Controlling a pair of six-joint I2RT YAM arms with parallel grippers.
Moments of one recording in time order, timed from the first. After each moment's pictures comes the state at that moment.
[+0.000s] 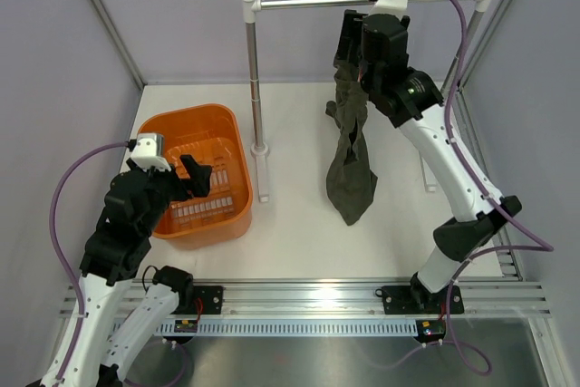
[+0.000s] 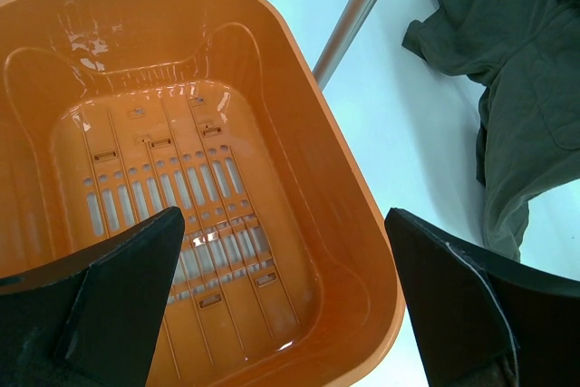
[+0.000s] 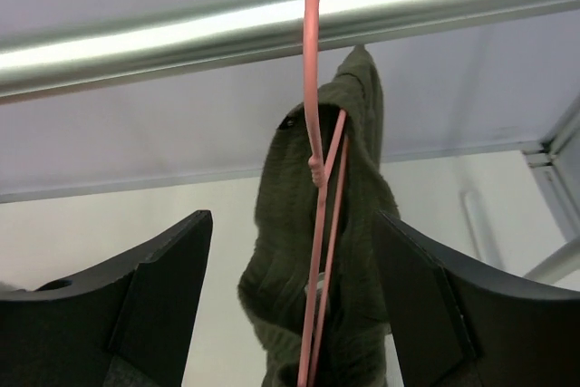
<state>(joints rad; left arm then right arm) -0.32 0.55 0.91 -0.63 -0.10 -0.28 0.57 1.66 2.06 -0.52 0.60 0.19</state>
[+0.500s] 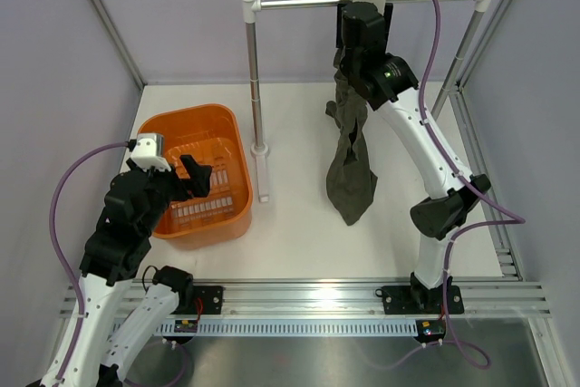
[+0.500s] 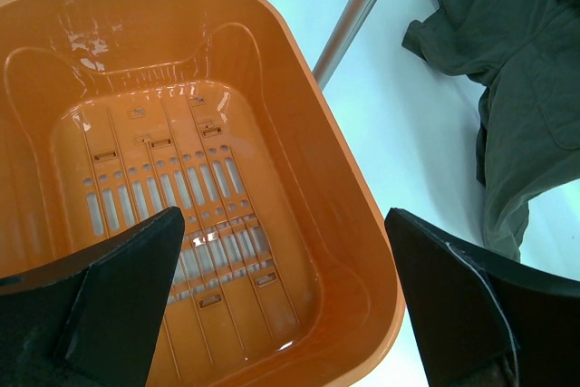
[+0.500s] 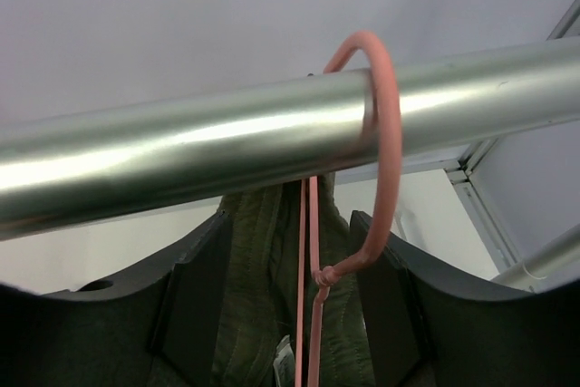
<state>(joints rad) -0.32 0.55 0.91 -0.63 -0.10 -0.28 0.57 1.90 2.30 -0.52 0.78 0.04</state>
